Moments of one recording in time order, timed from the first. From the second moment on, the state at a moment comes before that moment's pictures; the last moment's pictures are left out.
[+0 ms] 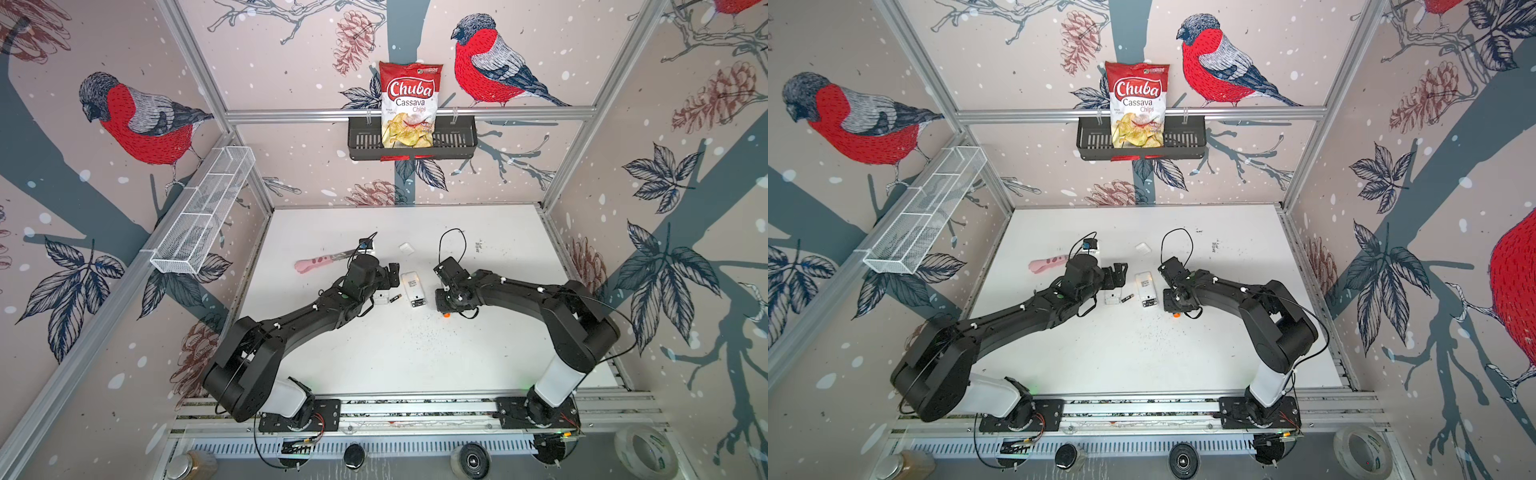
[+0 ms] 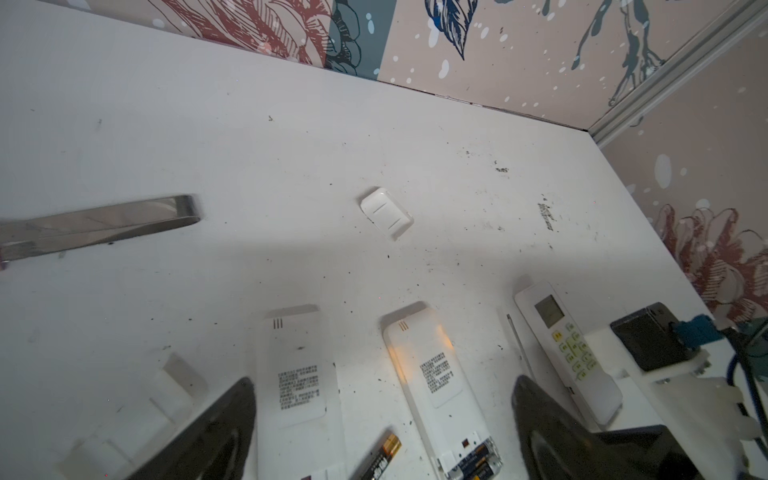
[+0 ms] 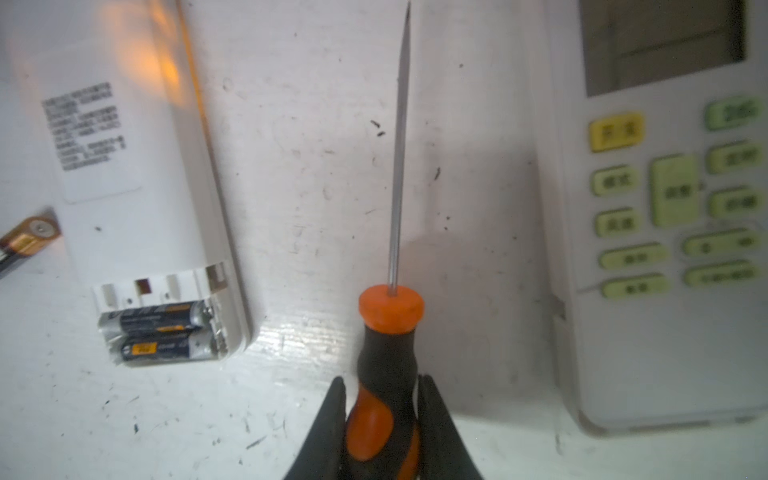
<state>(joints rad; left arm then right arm) -0.59 1.43 0.75 0.17 -0.12 -0.51 0.71 1.70 0.99 -0.50 0.05 0.52</state>
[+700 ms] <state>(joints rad) -0.49 1.55 0.72 0.53 0.45 -0.81 0.73 1.43 0.99 -0.39 -0.06 0.34</state>
